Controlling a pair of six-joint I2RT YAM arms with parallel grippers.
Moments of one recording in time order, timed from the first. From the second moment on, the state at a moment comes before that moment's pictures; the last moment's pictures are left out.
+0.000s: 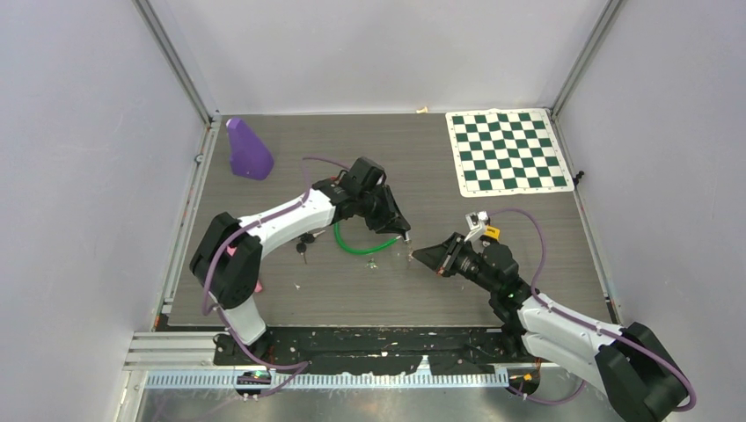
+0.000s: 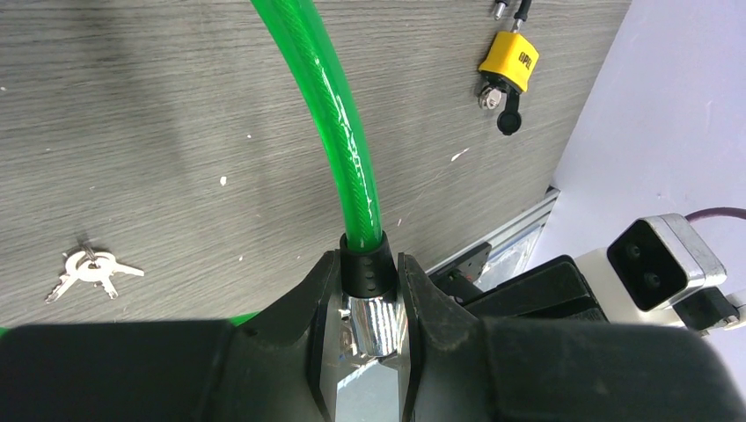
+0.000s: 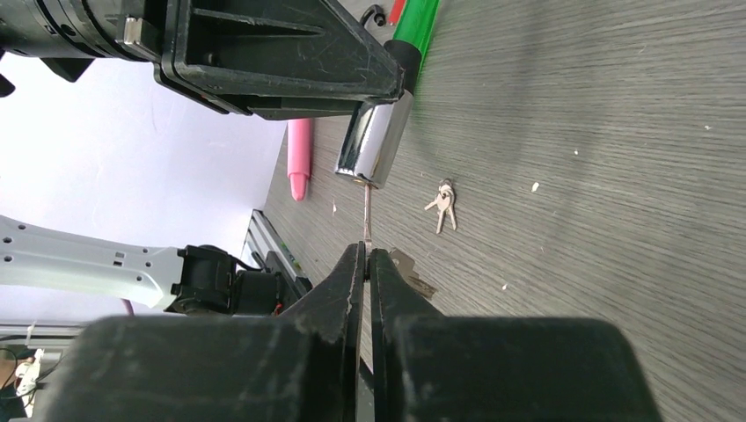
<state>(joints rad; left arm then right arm) -0.73 1.73 1.26 -0.41 0.30 -1.05 0.57 0.87 0.08 0.64 -0.29 0.97</state>
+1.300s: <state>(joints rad) -0.82 1.60 1.15 -0.27 0.06 -1.10 0.57 0.85 0.13 0.59 -0.24 0.87</state>
